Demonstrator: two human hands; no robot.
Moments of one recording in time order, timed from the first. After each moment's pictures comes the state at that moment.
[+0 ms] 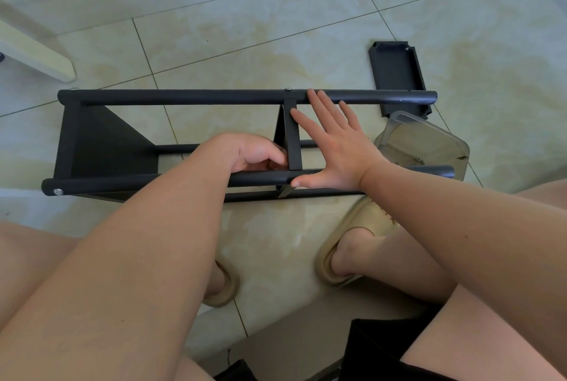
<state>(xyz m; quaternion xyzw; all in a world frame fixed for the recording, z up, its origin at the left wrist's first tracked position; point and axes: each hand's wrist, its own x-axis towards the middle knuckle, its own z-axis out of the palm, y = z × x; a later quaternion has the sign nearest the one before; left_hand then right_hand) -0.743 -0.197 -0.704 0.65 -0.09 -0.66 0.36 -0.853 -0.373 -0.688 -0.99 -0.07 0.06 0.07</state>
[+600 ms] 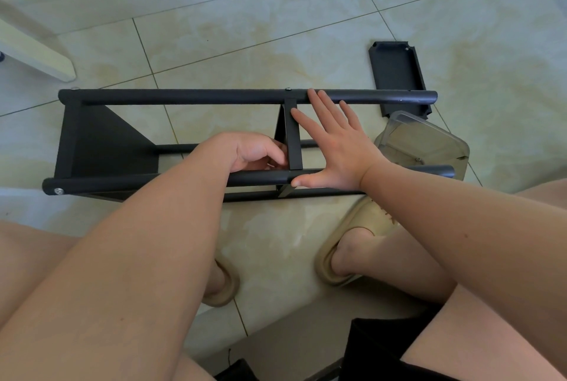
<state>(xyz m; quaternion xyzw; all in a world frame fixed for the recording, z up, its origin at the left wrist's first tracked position) -0.743 -0.195 -0.707 0.63 -0.07 -0.66 0.41 -0.853 -0.373 -0.689 -0.99 -0.07 0.06 0.07</state>
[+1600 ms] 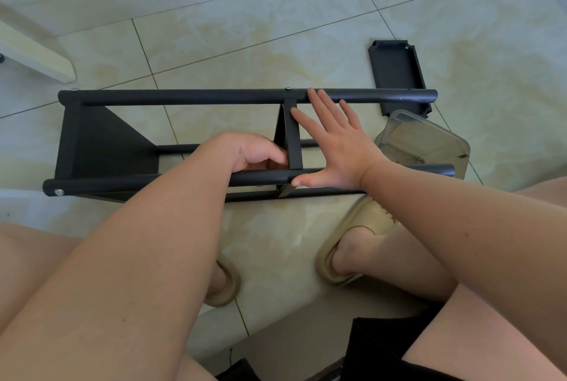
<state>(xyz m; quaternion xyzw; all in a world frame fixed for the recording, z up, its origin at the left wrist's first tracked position) -0.743 -0.196 -0.707 0.66 -0.09 -0.66 0.35 -0.853 -0.372 -0.687 -0.99 -0.07 0.07 0.07</state>
